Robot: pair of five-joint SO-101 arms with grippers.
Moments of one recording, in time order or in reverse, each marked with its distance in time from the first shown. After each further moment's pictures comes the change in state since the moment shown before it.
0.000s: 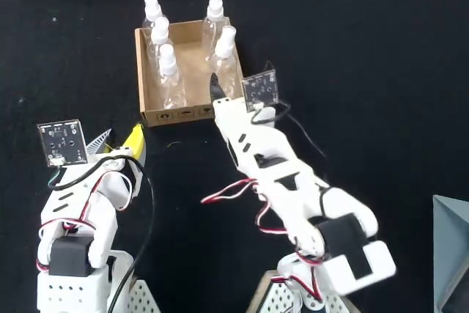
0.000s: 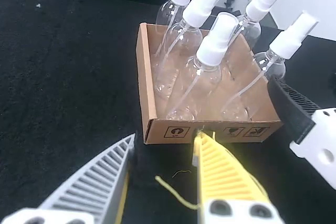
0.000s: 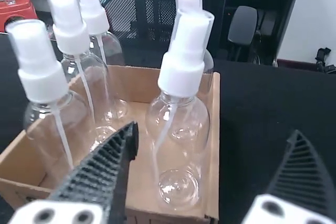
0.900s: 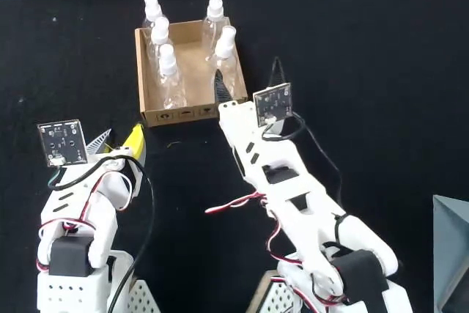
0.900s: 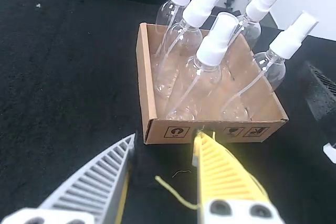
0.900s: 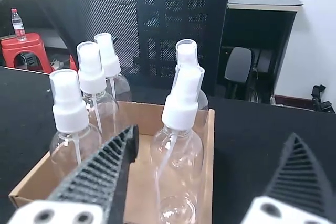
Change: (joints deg) left arm 0.0 0.0 0.0 0.0 0.0; right arm 0.0 -13.7 7.1 0.0 0.0
